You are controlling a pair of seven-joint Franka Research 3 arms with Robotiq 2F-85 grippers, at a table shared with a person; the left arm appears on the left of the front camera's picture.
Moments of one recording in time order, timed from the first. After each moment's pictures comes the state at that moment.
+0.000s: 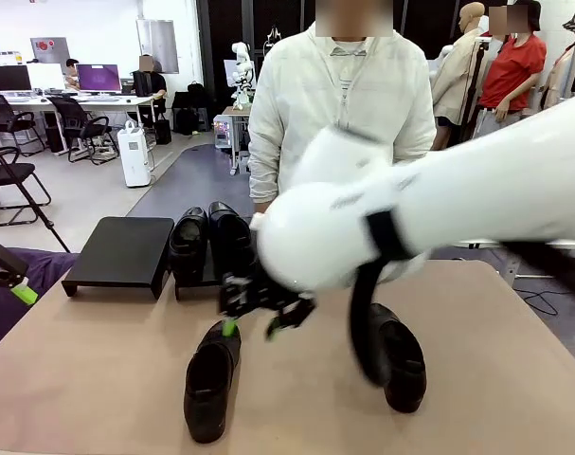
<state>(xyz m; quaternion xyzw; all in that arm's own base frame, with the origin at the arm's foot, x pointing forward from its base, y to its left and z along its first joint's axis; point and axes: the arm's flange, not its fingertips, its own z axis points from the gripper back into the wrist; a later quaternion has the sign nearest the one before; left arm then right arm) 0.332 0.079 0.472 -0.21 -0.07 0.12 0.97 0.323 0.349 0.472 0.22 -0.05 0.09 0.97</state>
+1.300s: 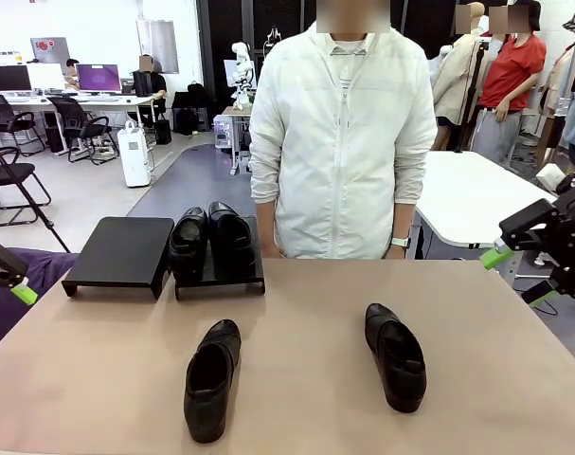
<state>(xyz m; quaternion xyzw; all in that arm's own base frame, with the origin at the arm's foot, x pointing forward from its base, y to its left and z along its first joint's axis) 0.332 0.079 0.472 -0.21 -0.07 0.12 0.97 0.312 -0.006 0.527 0.34 -0.04 -0.05 0.94</state>
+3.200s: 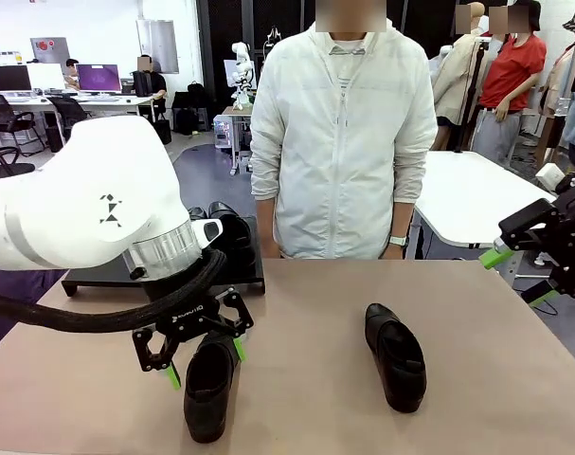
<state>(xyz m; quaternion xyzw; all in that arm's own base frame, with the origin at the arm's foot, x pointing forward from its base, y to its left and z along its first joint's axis) 0.288 -0.278 0.458 -0.12 0.06 0.16 0.98 0.312 -0.006 0.527 0.34 -0.04 -0.04 0.94</state>
